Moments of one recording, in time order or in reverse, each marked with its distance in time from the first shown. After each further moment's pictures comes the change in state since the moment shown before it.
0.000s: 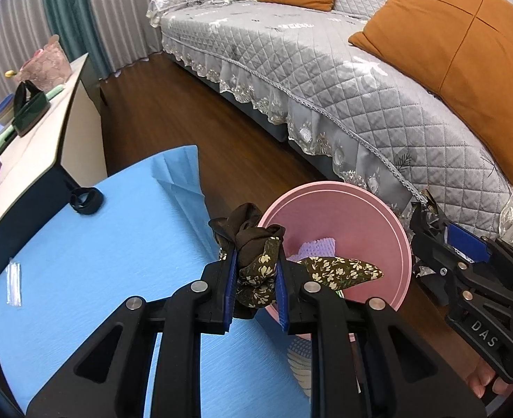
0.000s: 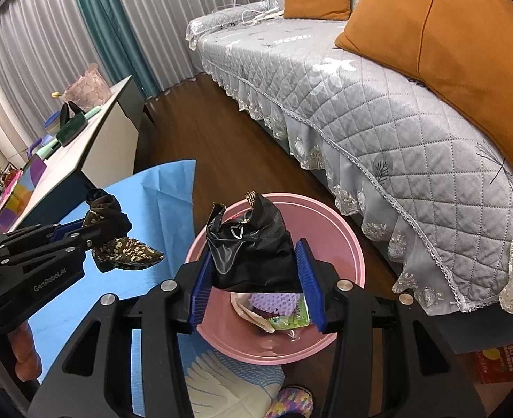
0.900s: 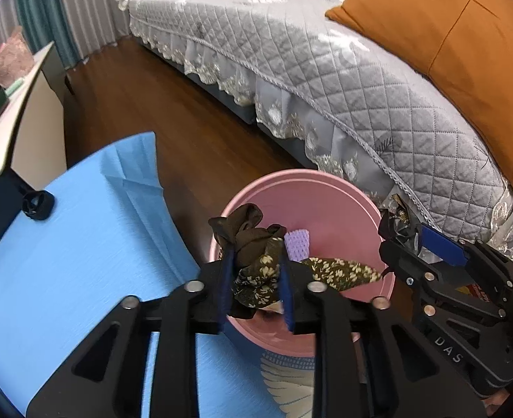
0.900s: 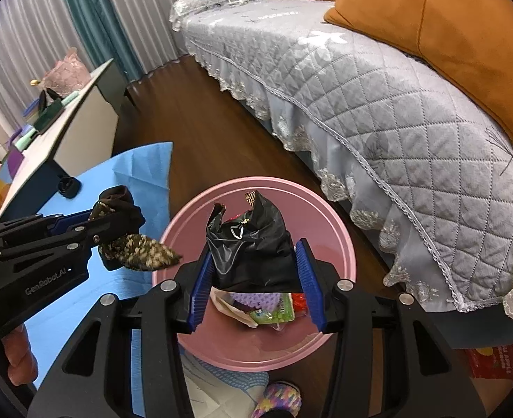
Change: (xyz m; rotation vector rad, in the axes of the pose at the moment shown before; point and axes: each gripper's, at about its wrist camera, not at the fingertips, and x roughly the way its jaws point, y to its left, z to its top) left arm 0.046 -0.023 0.015 0.023 0.097 -0.122; right arm 0.037 -0.014 0.001 0.009 0.081 -0.072
